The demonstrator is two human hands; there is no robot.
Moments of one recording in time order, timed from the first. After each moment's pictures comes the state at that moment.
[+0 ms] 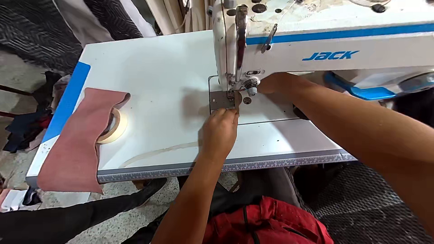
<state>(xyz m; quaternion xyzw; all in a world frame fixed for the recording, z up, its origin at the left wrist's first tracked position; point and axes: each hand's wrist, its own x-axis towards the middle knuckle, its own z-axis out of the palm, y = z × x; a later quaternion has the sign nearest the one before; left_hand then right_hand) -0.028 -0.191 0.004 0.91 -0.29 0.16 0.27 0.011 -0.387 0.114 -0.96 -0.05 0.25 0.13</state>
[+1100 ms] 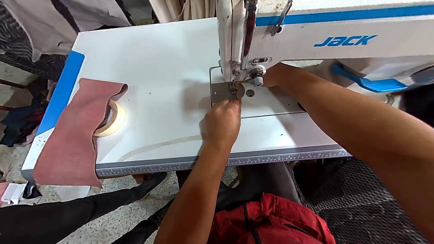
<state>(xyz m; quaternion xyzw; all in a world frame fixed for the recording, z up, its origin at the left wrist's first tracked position) -0.024 -0.203 0.004 0.92 -0.26 0.19 0.23 0.030 -0.395 0.084 -0.97 -0.06 0.19 0.09</state>
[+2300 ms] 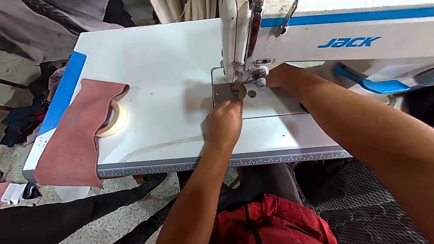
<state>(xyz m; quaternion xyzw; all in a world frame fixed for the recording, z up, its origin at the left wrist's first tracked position) -0.023 -0.202 0.004 0.92 -0.25 0.19 0.23 0.025 -0.394 0.088 -0.98 -0.07 0.17 0.10</state>
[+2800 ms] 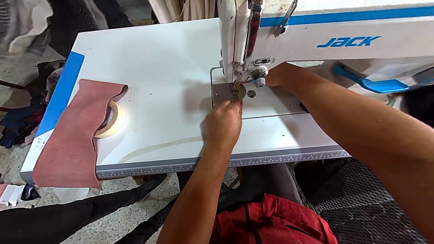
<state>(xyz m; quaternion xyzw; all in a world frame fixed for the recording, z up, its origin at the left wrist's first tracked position) -0.023 -0.202 0.004 0.92 -0.25 0.19 0.23 0.023 -0.396 0.089 -0.98 -0.07 0.16 0.12</state>
